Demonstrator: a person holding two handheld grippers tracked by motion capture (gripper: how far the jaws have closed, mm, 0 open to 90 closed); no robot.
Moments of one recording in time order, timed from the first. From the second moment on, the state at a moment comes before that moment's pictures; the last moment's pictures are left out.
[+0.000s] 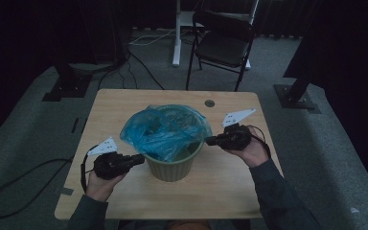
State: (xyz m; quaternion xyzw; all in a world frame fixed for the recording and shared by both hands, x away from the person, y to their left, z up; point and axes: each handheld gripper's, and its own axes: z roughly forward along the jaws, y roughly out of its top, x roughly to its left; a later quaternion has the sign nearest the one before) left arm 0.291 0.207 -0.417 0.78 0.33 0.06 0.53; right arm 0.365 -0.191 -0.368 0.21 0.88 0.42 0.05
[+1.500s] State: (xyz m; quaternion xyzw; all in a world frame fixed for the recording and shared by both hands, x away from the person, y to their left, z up) left arm 0.338 0.223 -0.341 0.76 0.34 0.22 0.51; right arm 0.372 -0.197 -0.370 0.22 0.88 0.42 0.06
